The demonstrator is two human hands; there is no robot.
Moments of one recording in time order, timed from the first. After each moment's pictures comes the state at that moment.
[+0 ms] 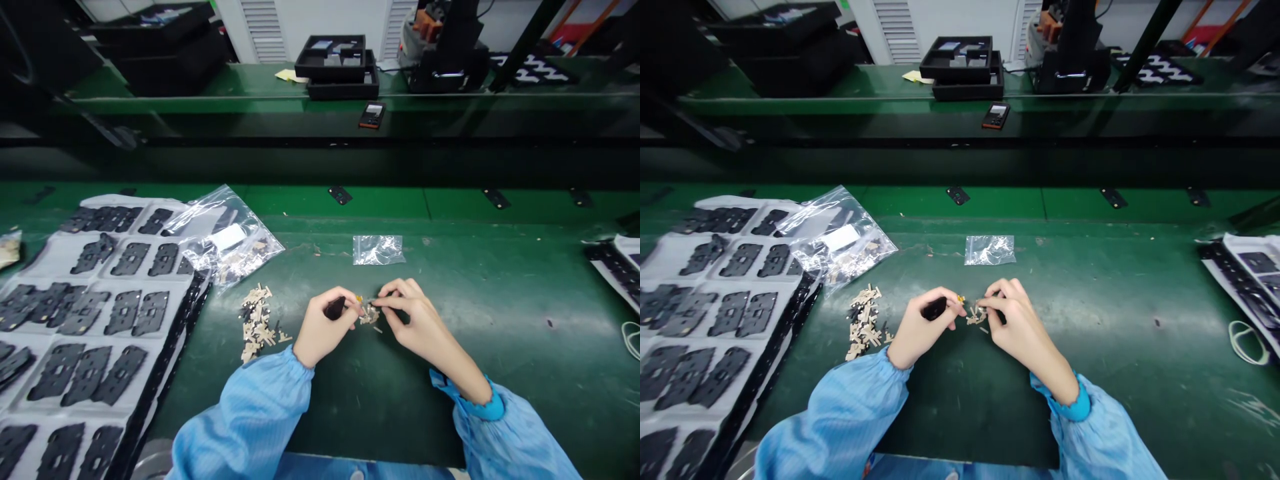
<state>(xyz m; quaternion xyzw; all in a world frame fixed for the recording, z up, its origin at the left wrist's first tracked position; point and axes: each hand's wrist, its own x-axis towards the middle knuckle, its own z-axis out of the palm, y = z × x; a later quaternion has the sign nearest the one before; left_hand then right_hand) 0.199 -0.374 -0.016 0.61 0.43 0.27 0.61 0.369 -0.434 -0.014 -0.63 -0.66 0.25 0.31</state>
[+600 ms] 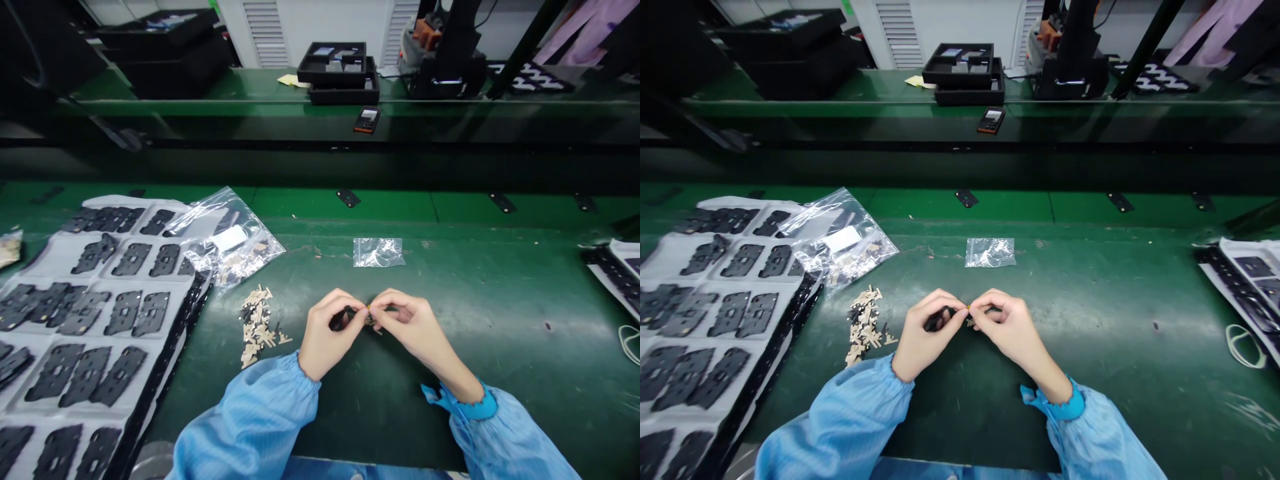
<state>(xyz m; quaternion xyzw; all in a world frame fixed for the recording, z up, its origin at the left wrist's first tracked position) 0.198 -0.383 -0.017 0.71 0.39 0.34 0.47 0.351 -0.431 -0.012 -0.55 -0.41 0.53 0.50</state>
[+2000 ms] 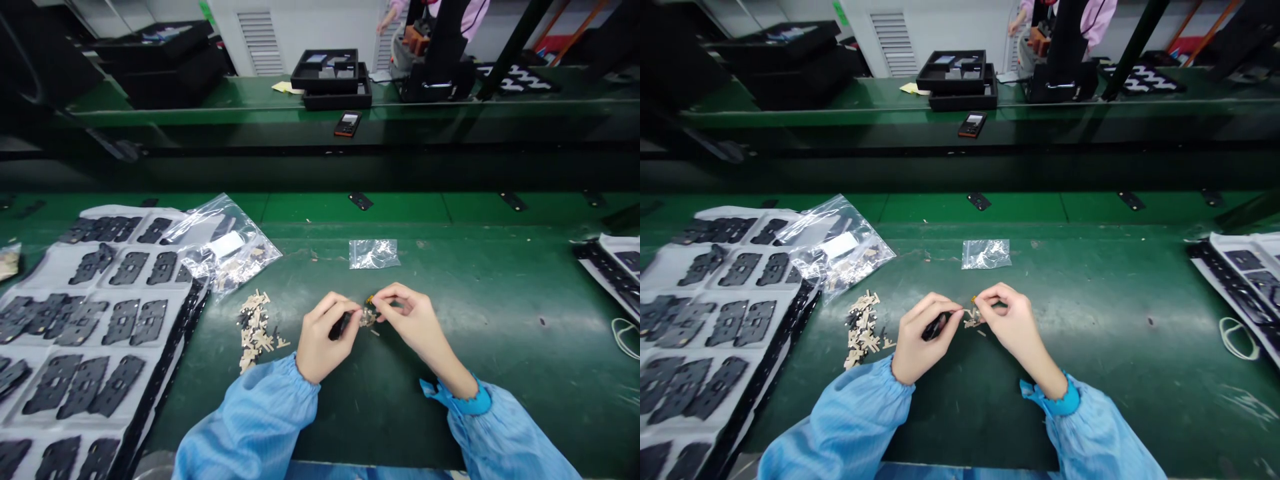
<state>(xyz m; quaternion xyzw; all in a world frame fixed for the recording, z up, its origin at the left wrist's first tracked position) 0.196 -0.386 -0.017 0.78 0.37 0.34 0.36 0.353 -0.428 -0.017 -0.63 -0.37 0.45 0.52</state>
